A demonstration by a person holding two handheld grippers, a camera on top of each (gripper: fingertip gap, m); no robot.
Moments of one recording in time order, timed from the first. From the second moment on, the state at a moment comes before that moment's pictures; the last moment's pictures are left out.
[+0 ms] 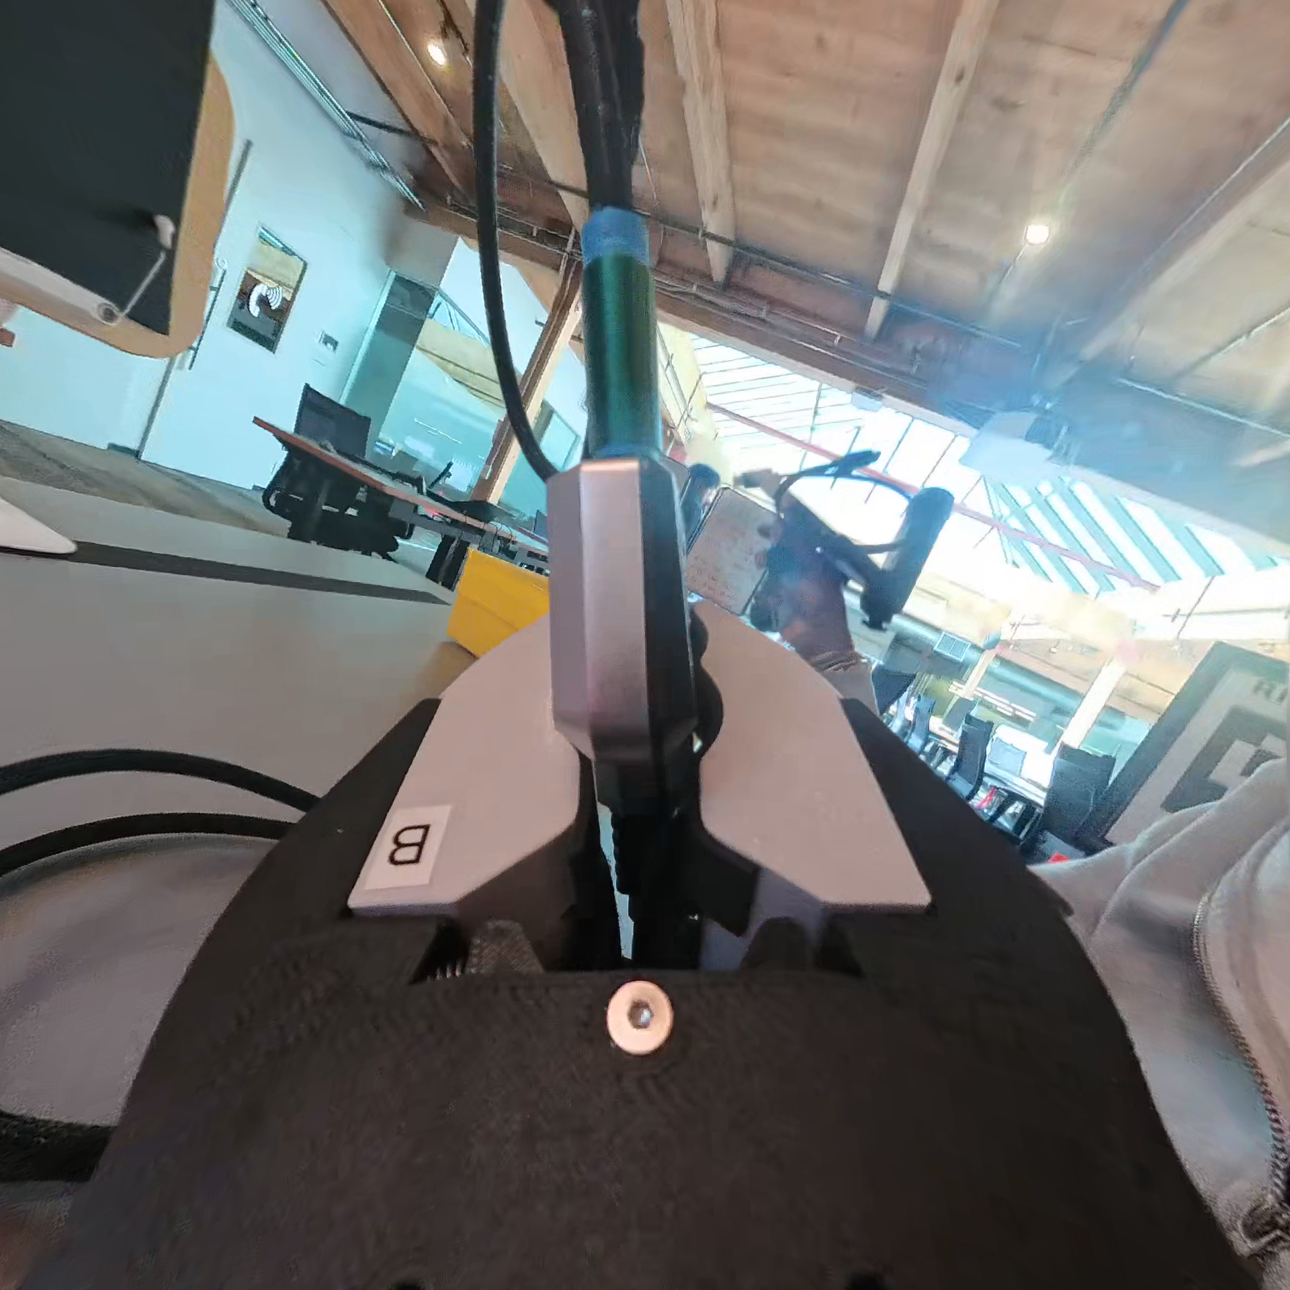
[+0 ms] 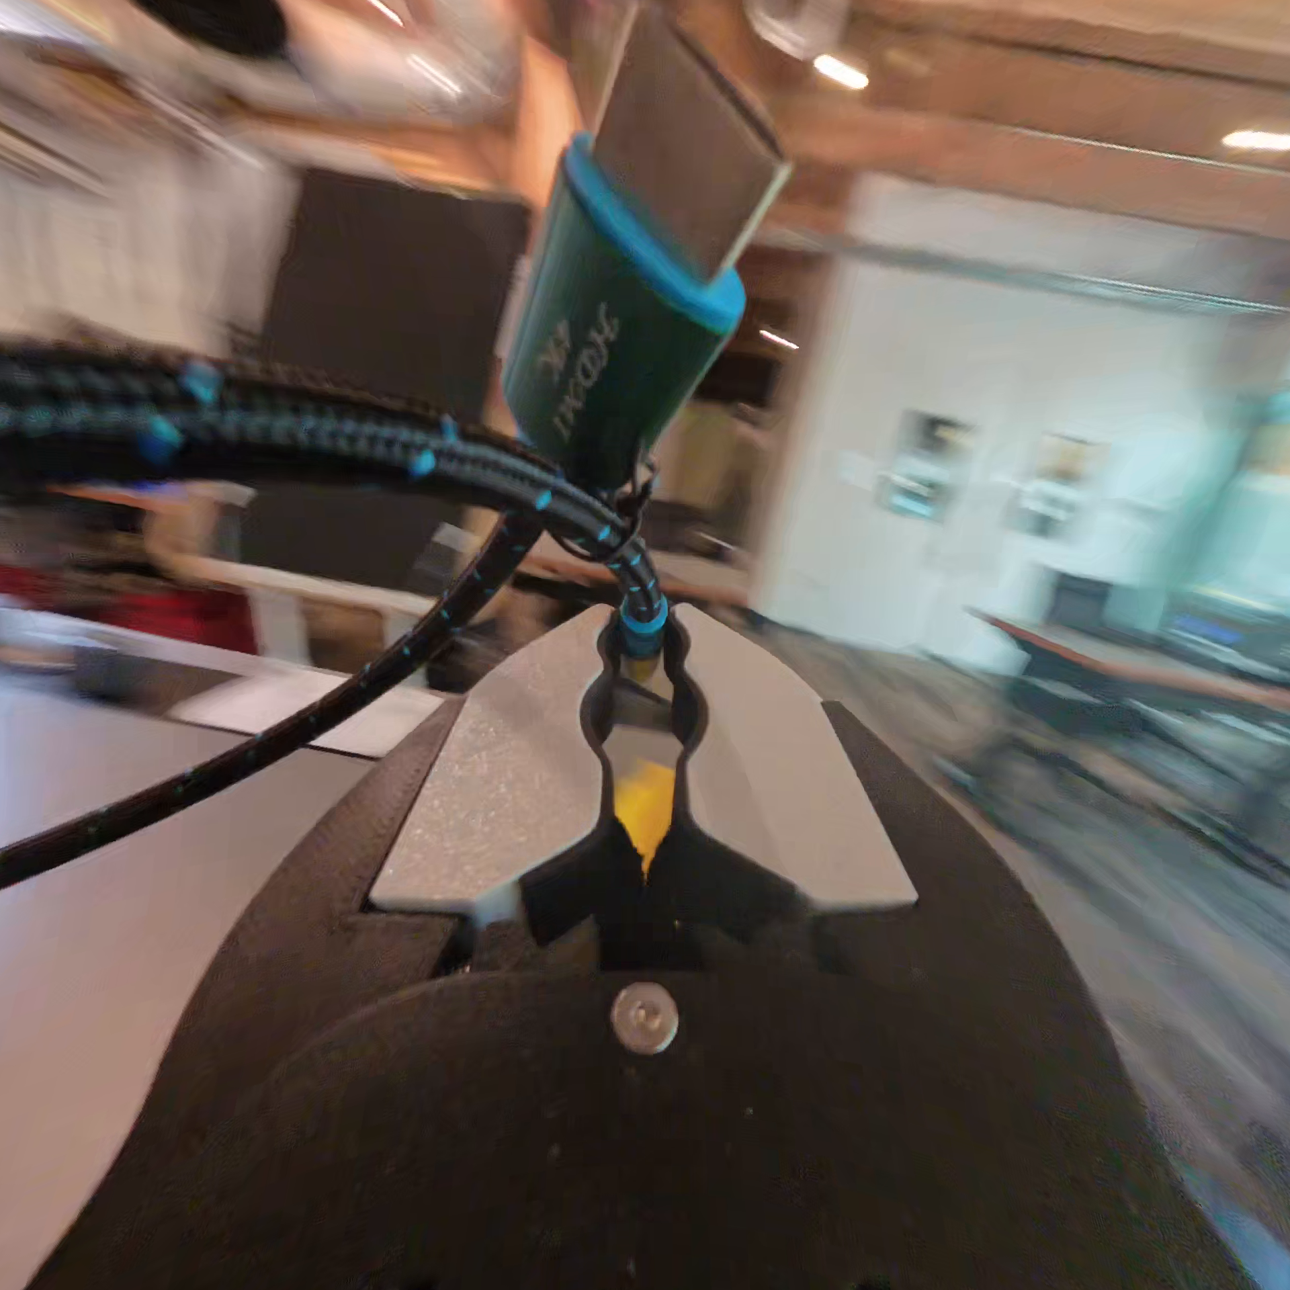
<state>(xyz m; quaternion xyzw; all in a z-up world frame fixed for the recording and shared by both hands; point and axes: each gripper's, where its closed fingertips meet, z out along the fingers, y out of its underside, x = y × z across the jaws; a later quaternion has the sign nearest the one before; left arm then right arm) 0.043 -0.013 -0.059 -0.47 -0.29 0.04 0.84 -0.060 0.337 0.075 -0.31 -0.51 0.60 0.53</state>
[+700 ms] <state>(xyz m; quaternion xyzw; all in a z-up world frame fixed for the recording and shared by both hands) 0.044 0.001 -0.070 -0.51 -0.29 0.02 0.81 -0.060 0.488 -0.145 -0.65 -0.66 0.00 0.36</state>
